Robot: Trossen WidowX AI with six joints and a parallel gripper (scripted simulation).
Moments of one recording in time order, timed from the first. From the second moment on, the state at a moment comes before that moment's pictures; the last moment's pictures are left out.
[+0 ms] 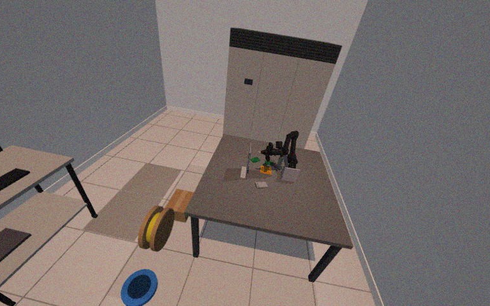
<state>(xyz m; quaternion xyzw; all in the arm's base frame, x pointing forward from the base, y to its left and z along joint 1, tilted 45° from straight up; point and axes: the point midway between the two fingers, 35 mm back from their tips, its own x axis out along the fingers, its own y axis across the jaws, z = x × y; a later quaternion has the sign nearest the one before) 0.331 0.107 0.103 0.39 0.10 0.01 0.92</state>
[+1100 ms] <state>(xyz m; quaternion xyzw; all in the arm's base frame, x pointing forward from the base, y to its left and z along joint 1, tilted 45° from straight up) 0.283 -0.009 0.048 0.43 0.11 -0.34 0.83</state>
